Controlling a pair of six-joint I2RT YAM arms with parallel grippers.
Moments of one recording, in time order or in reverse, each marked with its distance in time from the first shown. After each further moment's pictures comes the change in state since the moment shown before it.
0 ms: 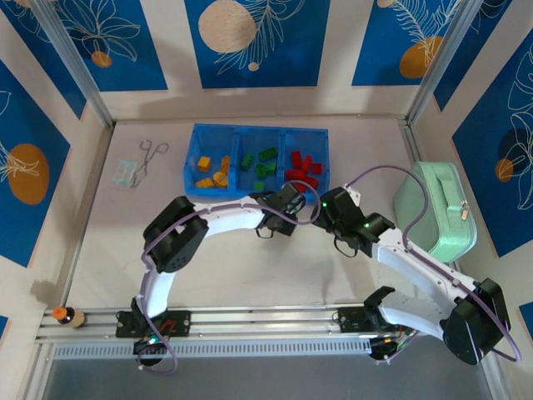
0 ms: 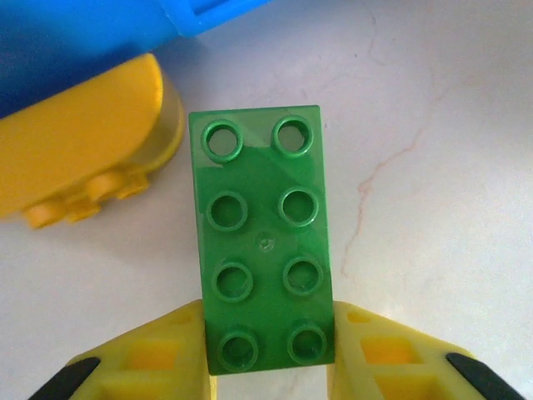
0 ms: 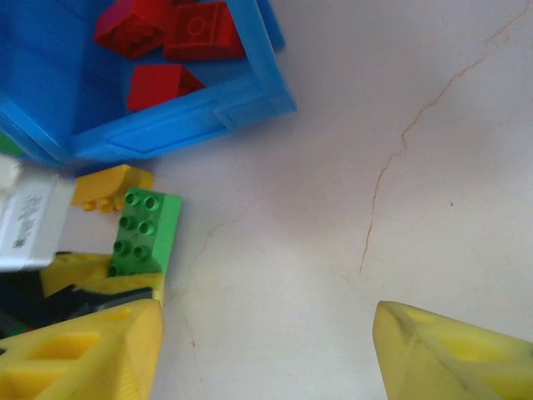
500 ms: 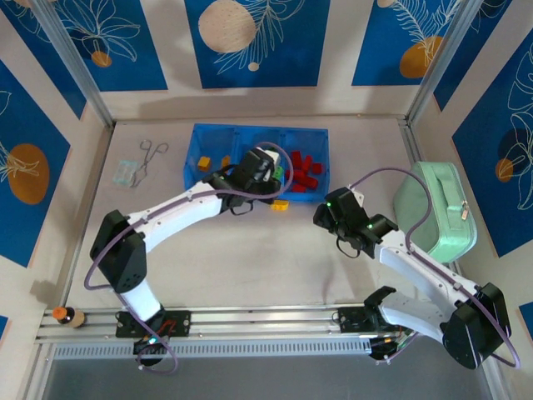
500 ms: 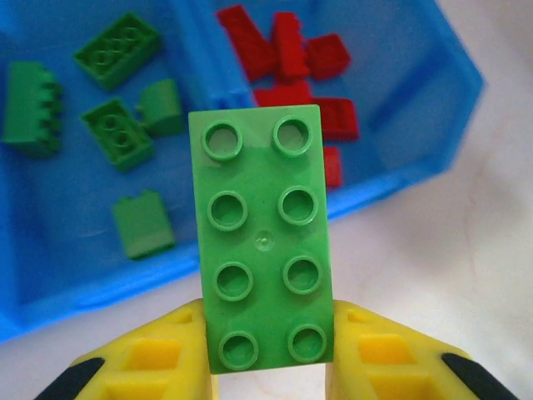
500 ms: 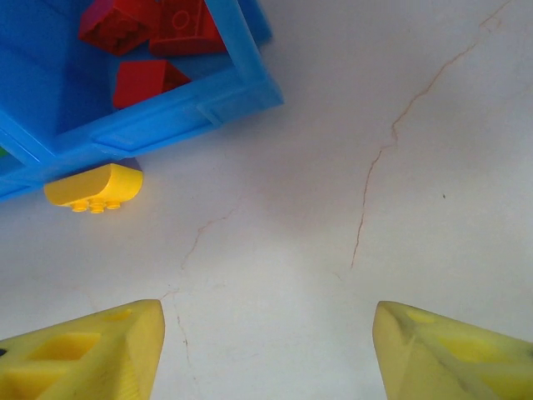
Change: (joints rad) left arm 0.176 -0.315 -0.023 -0.013 -0.012 0.034; right arm -0.022 -0.008 -0.022 0.003 -0.032 0.000
